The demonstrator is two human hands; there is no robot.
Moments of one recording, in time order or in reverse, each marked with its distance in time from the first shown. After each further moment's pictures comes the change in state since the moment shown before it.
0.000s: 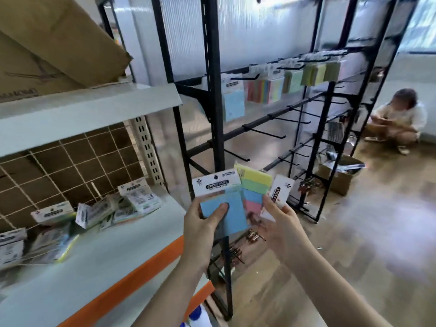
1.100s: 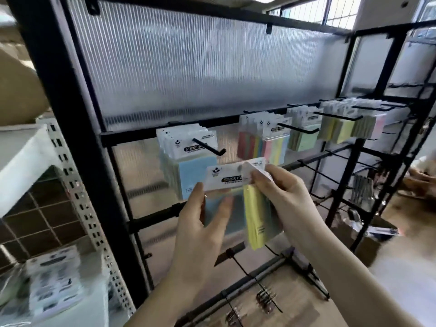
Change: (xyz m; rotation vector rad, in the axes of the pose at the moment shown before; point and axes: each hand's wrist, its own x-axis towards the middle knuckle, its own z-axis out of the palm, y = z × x) left_hand 0.194 0.054 0.179 0.173 0.045 0.454; right_hand 0.229 -0.210 0.027 -0.698 -0.471 -0.565
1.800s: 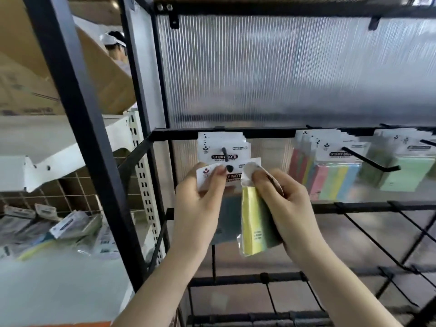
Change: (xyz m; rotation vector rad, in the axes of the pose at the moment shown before) left_hand 0.047 0.006 0.024 0.264 0.489 0.097; right_hand 0.064 0.030 0.005 0.211 -0.293 -0.018
